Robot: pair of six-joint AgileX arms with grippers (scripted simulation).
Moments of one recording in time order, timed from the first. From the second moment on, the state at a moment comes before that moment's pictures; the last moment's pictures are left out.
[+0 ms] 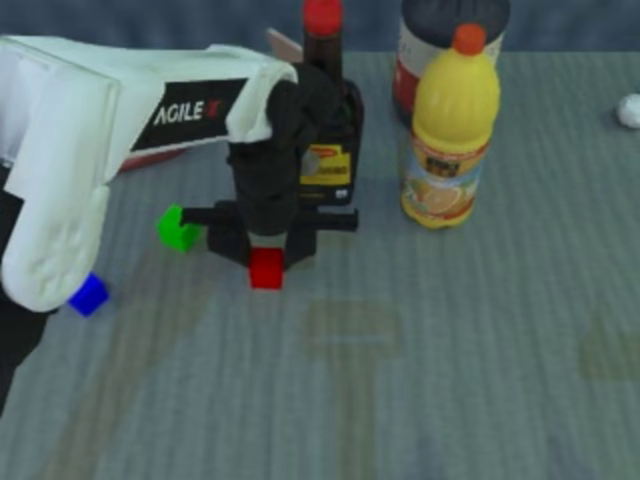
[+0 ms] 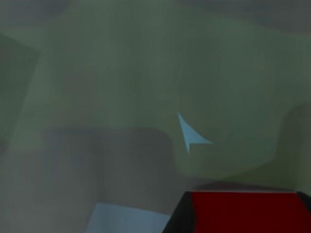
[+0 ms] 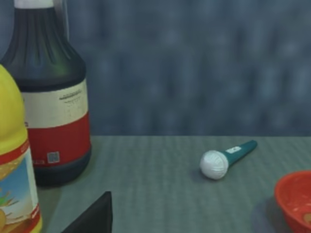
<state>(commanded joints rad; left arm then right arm) -0.53 2.43 1.77 -0.91 0.01 -0.45 0.00 0.00 0.00 0.00 0.00 0.00</state>
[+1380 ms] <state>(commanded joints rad) -0.53 2.25 1.85 -1.13 -0.01 -0.47 0.00 0.00 0.00 0.00 0.00 0.00</state>
